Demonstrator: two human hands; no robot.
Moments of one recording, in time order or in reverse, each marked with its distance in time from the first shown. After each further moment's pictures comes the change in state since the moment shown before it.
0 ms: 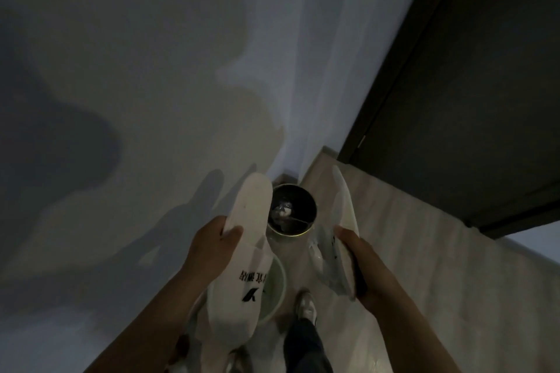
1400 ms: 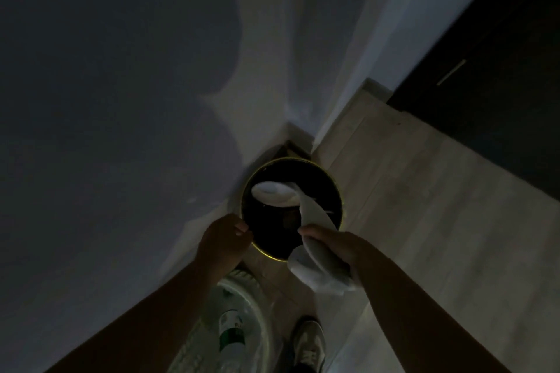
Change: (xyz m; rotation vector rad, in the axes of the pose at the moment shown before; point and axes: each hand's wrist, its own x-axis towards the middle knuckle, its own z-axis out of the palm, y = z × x) left_hand 0.350 -0.174 0.318 0.202 -0.211 -0.296; right_hand 0.484 0.131 -0.069 -0.415 -0.028 0.759
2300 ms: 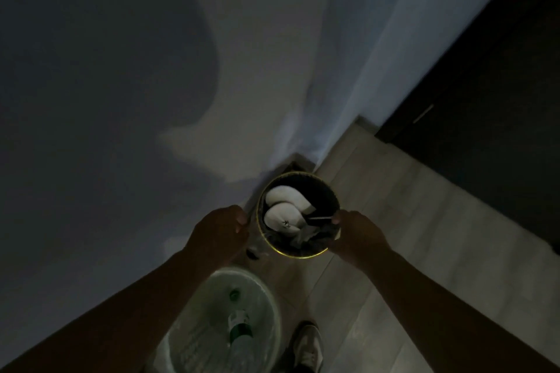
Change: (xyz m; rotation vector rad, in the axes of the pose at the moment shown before) left_hand -0.095 -0.001 -0.102 0.159 0.114 0.261; right_hand -0.106 0.011 0.026 -0.982 0.499 -0.559
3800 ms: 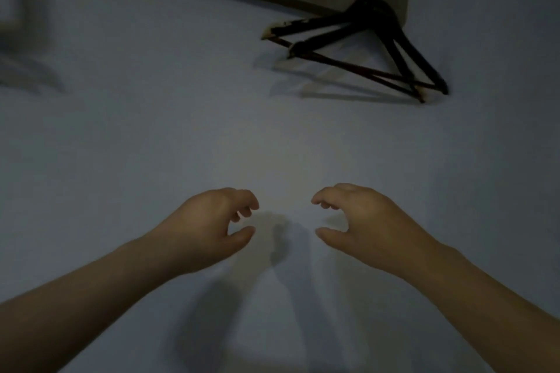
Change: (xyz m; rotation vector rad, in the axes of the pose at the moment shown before) left_hand -0.556 0.259 -0.551 0.455 1.054 0.147; right_hand -0.595 -0.253 -0.481 -0.330 0.941 -1.399
